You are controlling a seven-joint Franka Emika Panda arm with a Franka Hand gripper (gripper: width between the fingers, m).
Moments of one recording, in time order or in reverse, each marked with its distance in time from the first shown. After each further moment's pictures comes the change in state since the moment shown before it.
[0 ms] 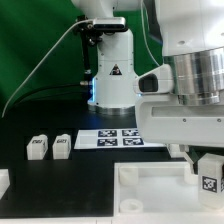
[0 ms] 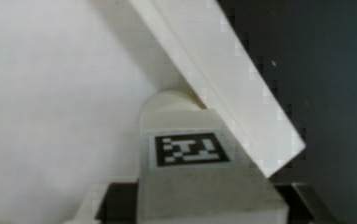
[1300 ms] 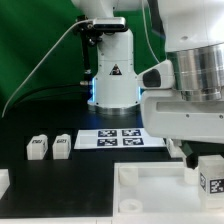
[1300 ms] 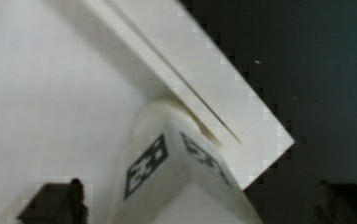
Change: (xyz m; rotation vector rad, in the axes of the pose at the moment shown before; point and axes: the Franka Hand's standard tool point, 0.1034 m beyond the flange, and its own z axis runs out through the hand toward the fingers) arm -0.004 -0.004 -0.005 -0.014 -0.019 -0.187
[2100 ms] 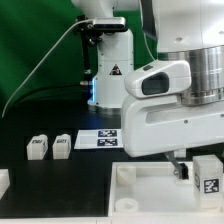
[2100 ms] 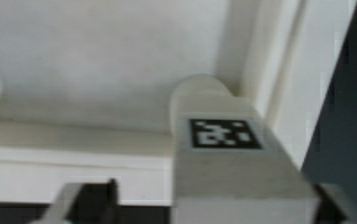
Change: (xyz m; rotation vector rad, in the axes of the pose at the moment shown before) arm 0.013 0.014 0.000 -0.063 0.002 -0.695
